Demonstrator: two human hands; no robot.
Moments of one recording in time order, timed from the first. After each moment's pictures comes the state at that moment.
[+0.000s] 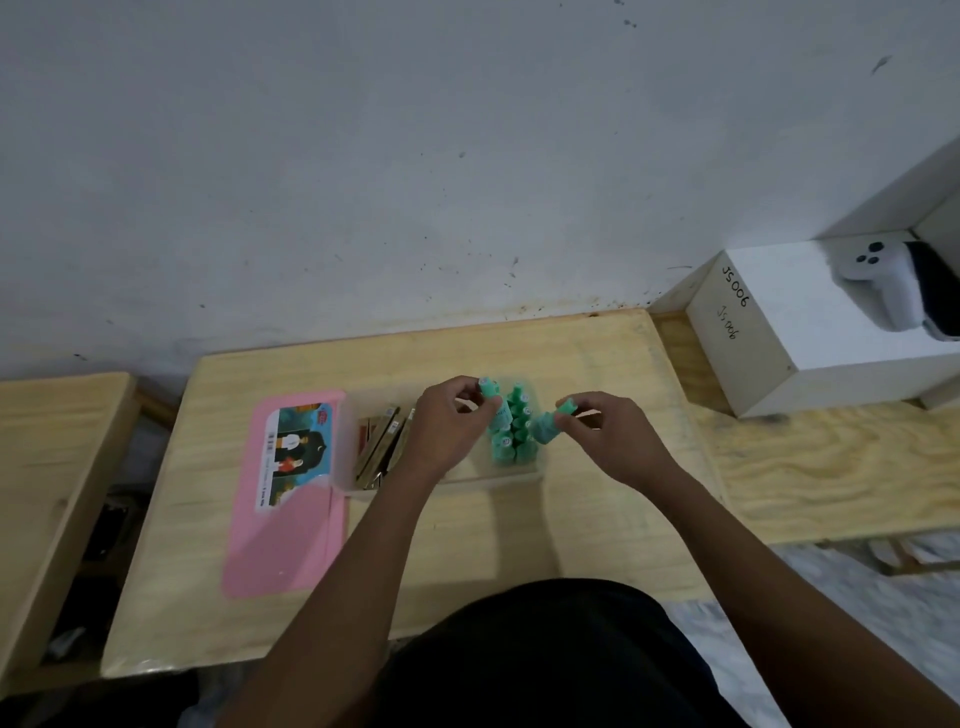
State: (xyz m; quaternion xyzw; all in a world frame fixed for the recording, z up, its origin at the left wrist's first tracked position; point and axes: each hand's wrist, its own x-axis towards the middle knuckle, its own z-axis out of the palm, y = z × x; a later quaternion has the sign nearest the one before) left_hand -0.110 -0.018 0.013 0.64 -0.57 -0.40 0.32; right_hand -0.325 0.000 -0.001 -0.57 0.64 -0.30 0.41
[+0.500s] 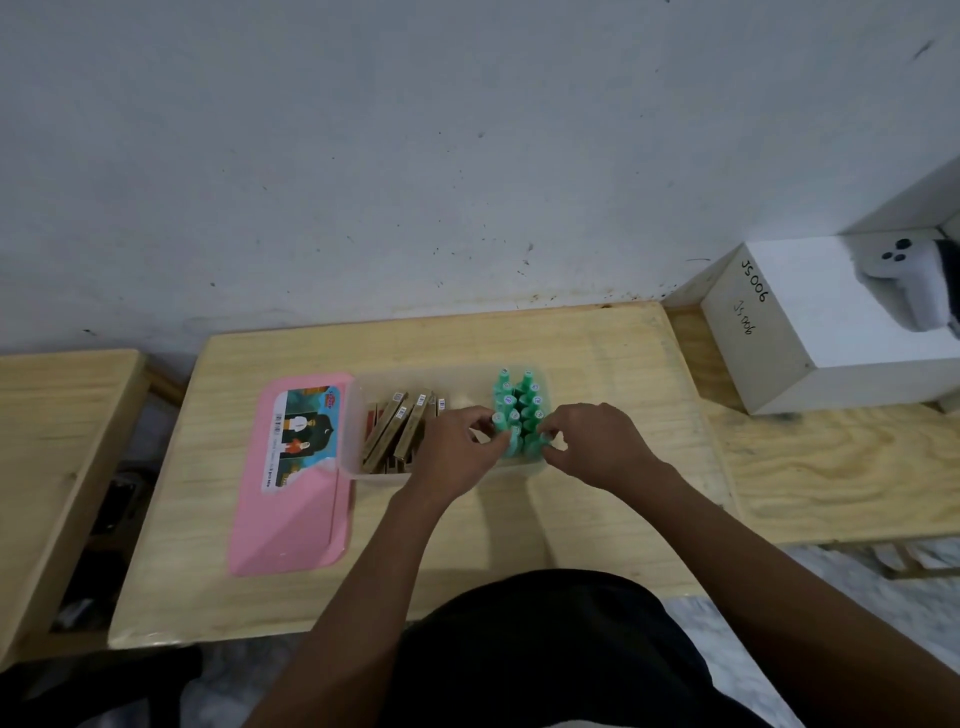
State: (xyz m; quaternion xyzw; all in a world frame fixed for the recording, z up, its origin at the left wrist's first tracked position) left_hand -0.106 0.015 -0.013 0.65 -0.61 -0.39 0.25; right_hand -0.298 0.000 -0.005 -0.80 0.58 0.00 0.15
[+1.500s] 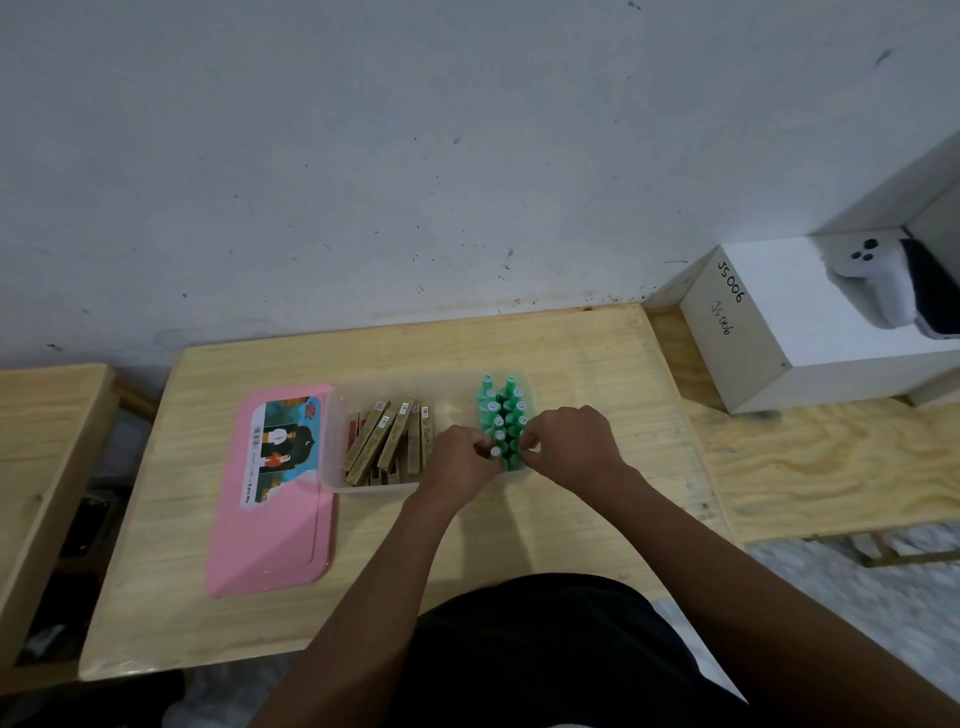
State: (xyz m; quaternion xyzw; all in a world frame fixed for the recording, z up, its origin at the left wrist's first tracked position) left_hand -0.126 0.006 -0.036 0.67 -0.59 -0.41 0.15; right_hand -0.284 -0.004 -0.009 -0.77 0.62 0.03 0.13
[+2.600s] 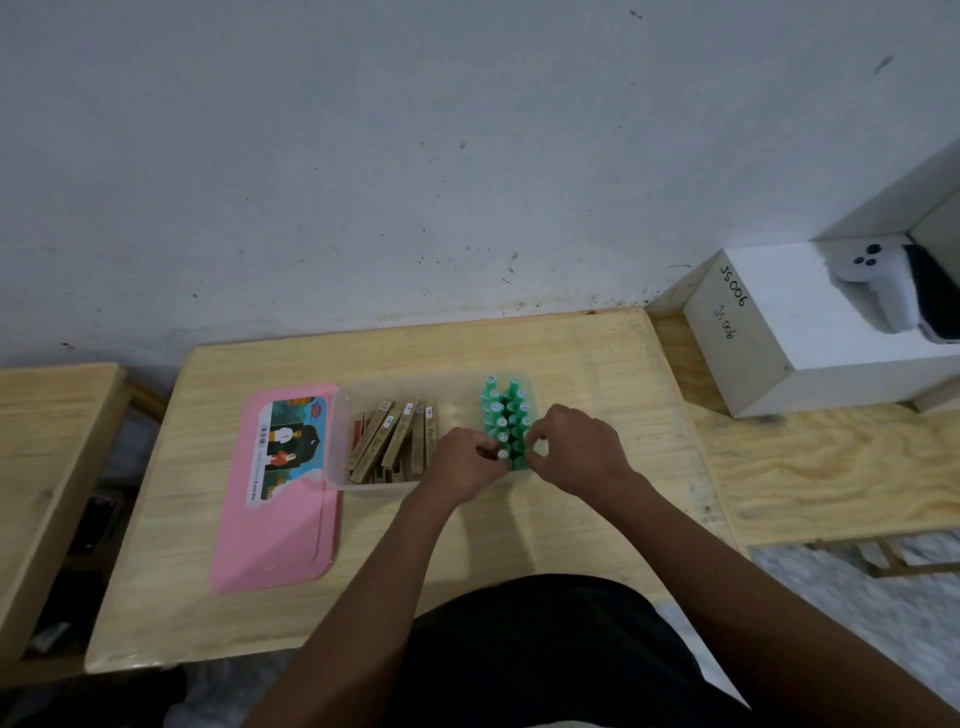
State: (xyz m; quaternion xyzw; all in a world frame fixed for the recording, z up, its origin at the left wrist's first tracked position) left_hand -0.122 0.008 -0.033 0.65 -0.60 -0.44 0.16; right_hand -0.286 0.005 -0.009 -0.75 0.64 -0.01 0.17
